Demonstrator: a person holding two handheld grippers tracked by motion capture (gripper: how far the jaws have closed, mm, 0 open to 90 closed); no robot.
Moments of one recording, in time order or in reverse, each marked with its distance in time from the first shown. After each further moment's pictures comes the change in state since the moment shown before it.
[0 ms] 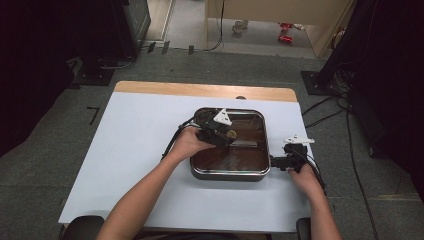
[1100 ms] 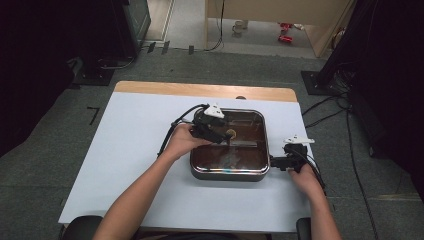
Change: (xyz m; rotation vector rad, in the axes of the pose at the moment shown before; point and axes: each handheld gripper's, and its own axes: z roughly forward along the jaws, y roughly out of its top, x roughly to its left) left arm 0.012 -0.005 -0.028 -0.065 0.020 -0.085; right arm 0.000 0.000 0.000 -0.001 0.000 -0.001
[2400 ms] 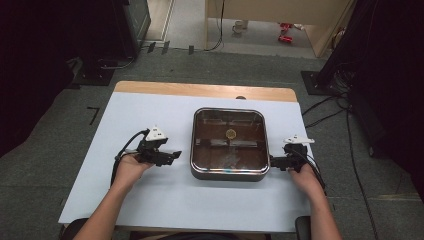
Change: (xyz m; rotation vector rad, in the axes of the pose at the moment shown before) left arm 0.001 -0.144 -0.082 0.029 0.274 -0.257; right arm 0.000 0.000 0.000 0.000 0.000 0.000
